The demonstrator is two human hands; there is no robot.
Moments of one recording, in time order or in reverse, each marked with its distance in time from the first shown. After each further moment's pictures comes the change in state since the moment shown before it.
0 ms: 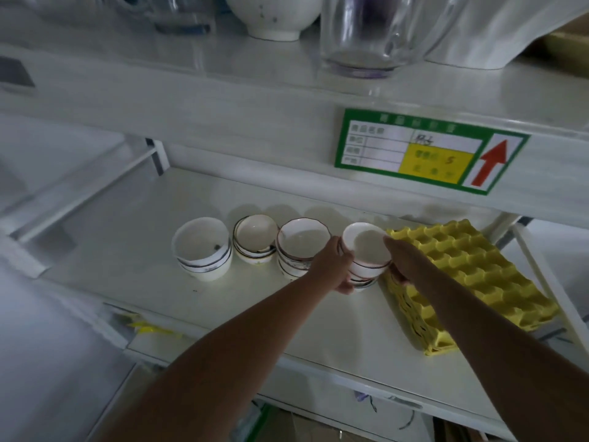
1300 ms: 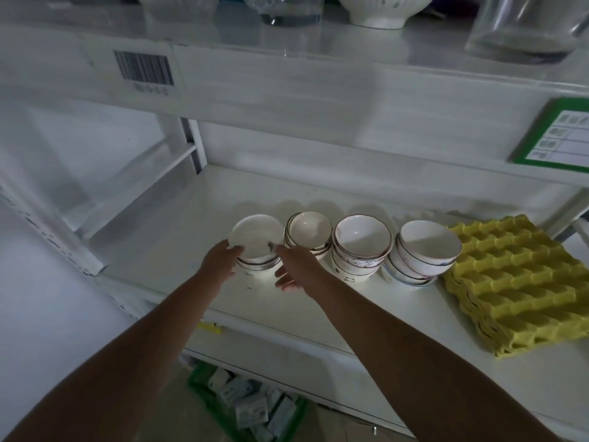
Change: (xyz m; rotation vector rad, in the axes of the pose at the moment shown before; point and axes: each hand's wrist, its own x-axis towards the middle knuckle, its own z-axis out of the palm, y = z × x) left_hand -0.032 -0.108 -0.284 -0.084 0.449 -0.202; right_hand -0.104 -0.113 0.271 0.144 -0.479 0.011
